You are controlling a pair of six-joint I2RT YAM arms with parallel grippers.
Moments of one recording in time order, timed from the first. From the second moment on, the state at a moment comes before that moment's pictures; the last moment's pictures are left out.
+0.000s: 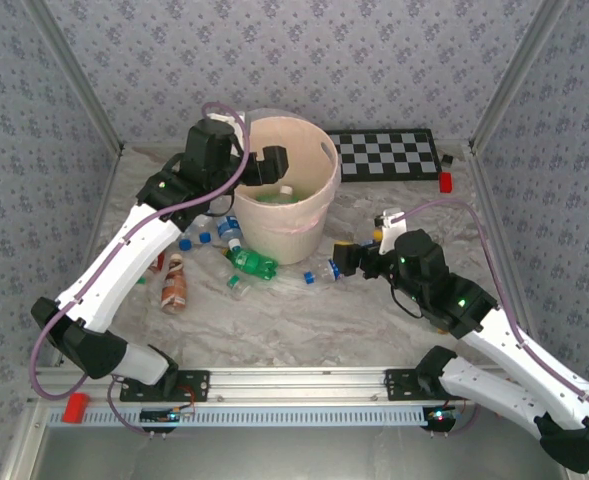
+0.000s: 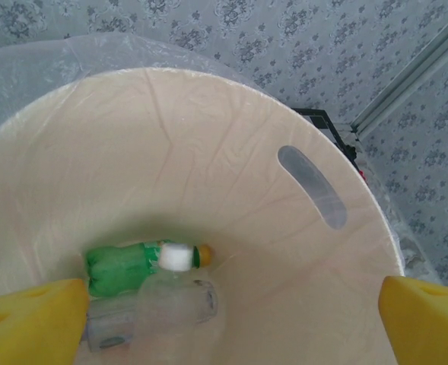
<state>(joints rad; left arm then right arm) -0.62 1.44 1.65 -0.66 -0.09 -0.47 0.76 0.76 0.84 -0.47 0.18 0.40</state>
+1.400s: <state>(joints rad) -0.62 0.85 1.17 -0.67 -0.16 -0.36 -0.18 1.19 0.80 -0.81 0.17 0.56</state>
